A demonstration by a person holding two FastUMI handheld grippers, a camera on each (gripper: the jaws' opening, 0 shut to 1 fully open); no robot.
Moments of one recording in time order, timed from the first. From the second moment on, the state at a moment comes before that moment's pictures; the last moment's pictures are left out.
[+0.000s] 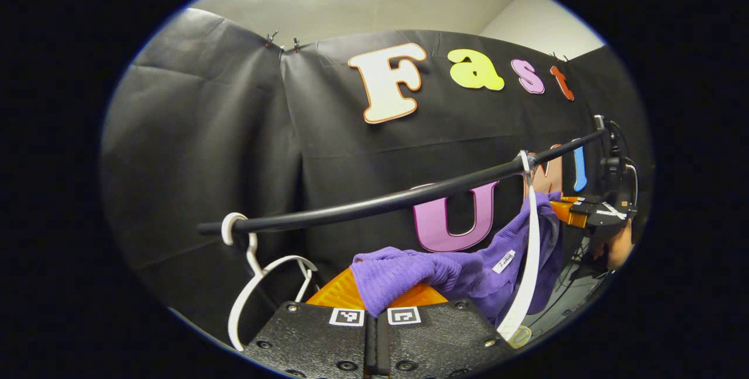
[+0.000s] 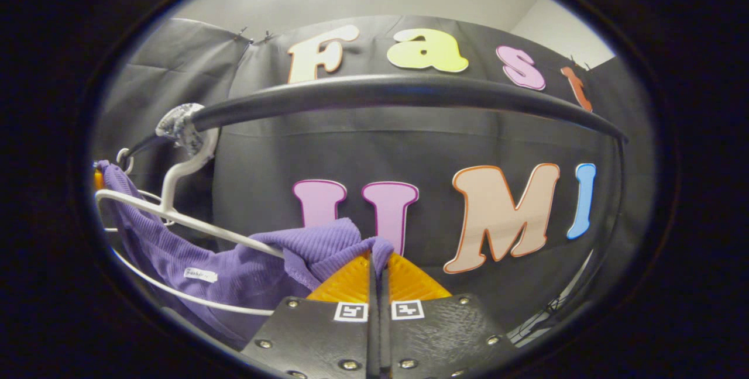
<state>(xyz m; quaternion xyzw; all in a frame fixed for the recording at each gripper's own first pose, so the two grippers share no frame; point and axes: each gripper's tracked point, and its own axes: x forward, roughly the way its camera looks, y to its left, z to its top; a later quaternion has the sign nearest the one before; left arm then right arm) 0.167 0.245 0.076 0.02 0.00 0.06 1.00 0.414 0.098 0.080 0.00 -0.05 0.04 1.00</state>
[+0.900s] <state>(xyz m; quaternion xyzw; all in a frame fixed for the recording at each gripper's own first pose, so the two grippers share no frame) 0.232 0.209 -0.016 -0.15 0.02 -0.08 0.98 0.491 0.063 -0.029 0.06 0.02 -0.03 1.00</state>
